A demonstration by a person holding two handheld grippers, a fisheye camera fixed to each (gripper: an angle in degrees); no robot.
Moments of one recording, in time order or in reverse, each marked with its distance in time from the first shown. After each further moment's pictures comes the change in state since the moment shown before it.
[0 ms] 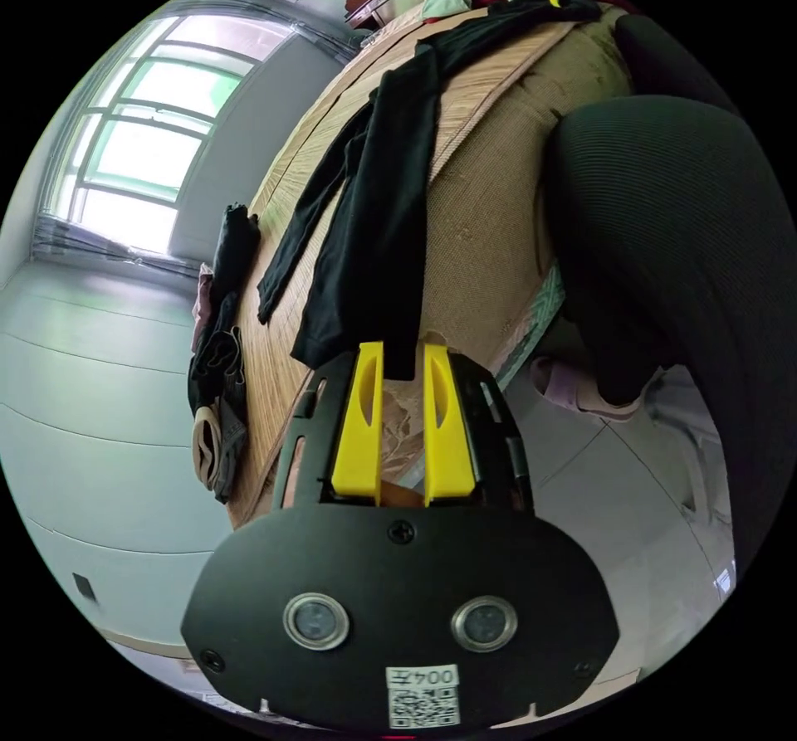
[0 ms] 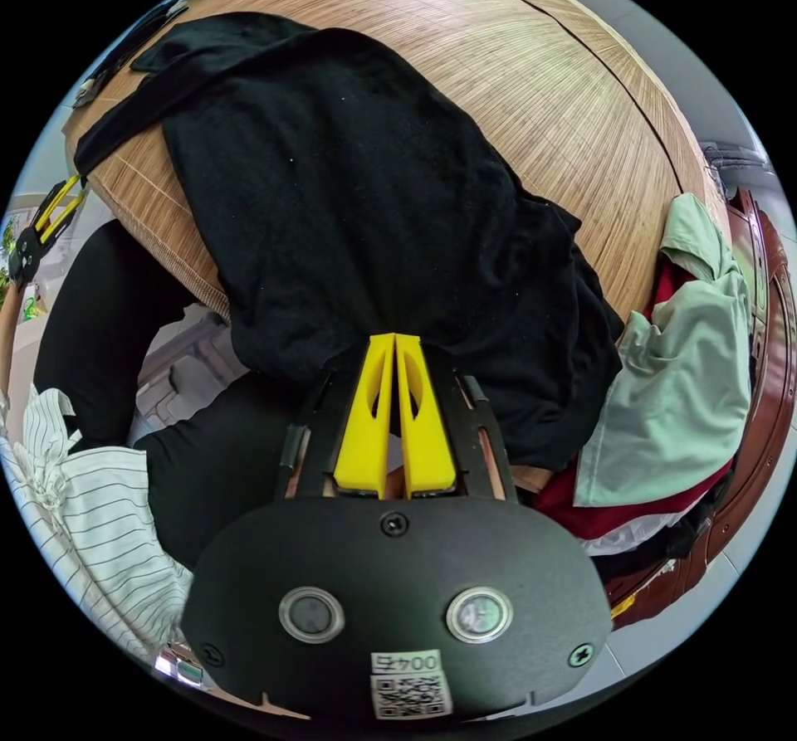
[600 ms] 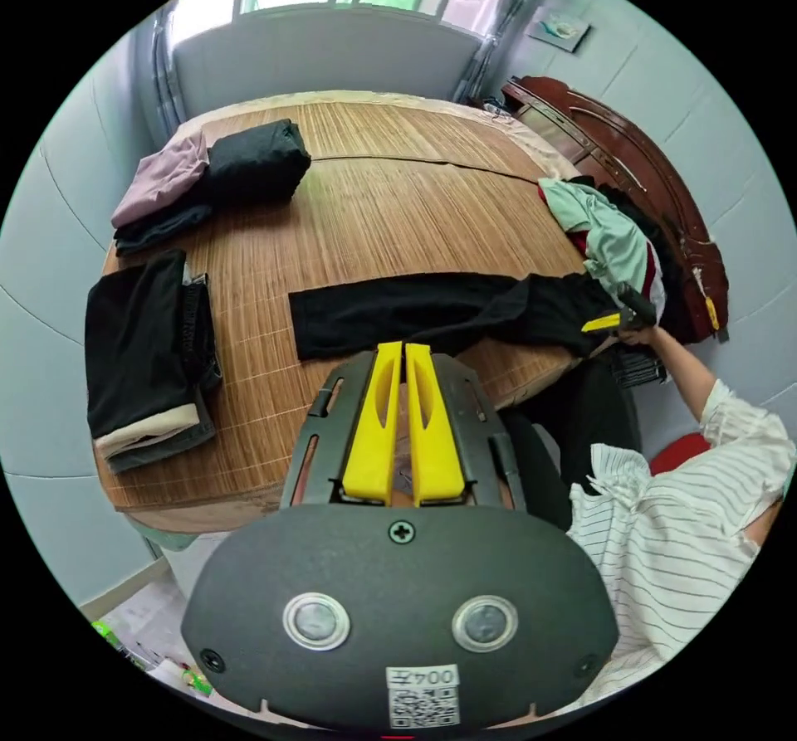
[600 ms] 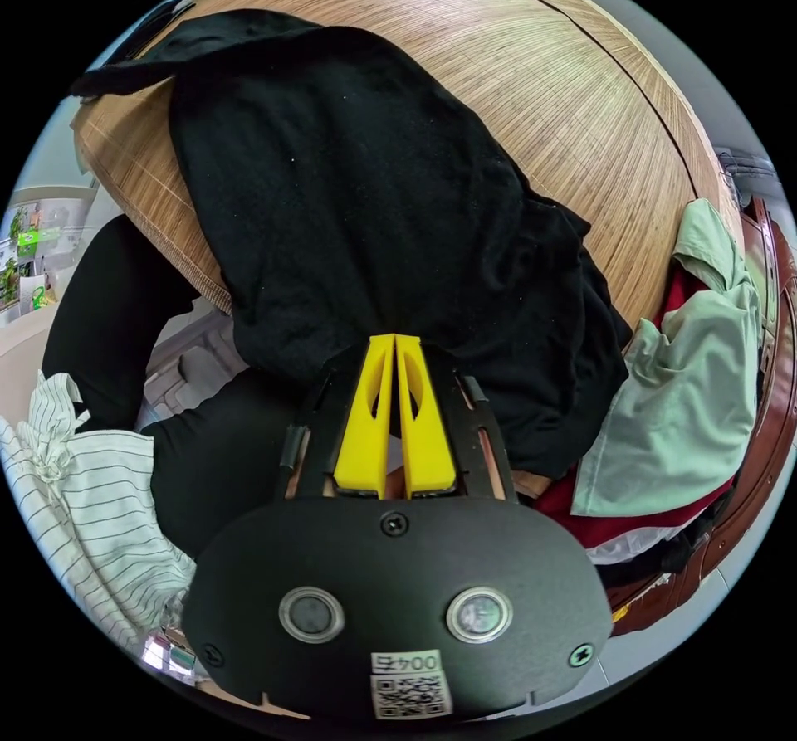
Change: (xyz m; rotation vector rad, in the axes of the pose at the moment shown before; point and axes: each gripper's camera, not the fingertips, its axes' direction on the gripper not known) left arm -0.381 -0.060 0.095 -0.051 0.812 -0.610; right arm 0.029 0.000 0.011 -0.019 -0.051 -0.029
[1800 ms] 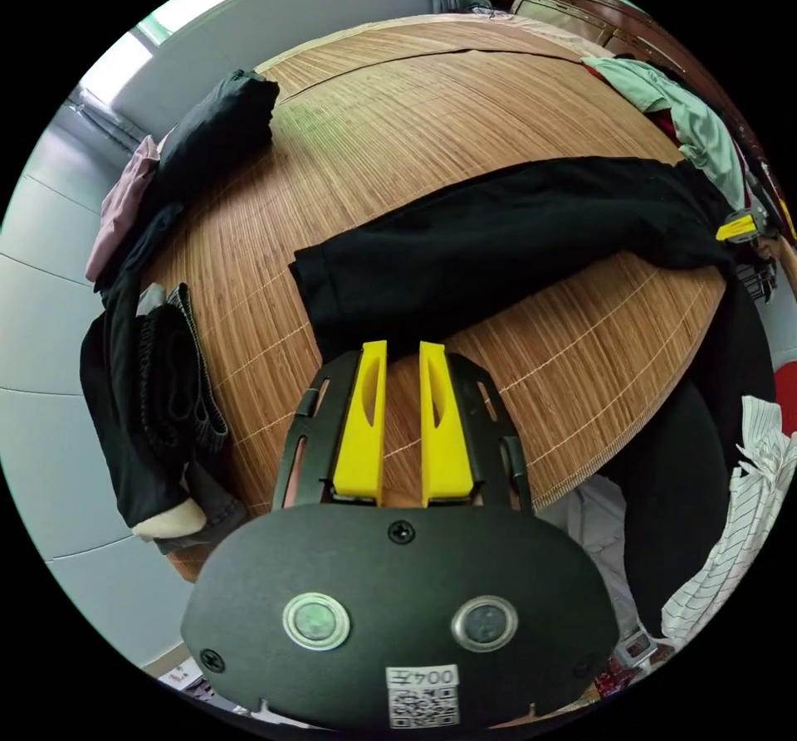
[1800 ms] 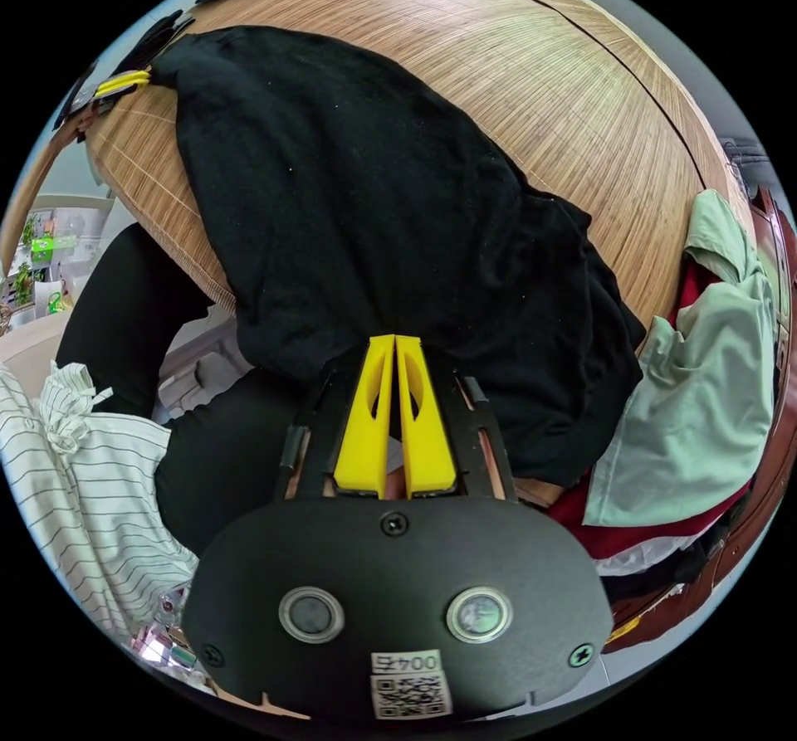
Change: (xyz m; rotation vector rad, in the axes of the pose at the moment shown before) left arm -0.052 -0.060 0.250 -0.148 -0.316 0.212; right arm 0.043 0.063 0.024 0.037 -0.055 0.006
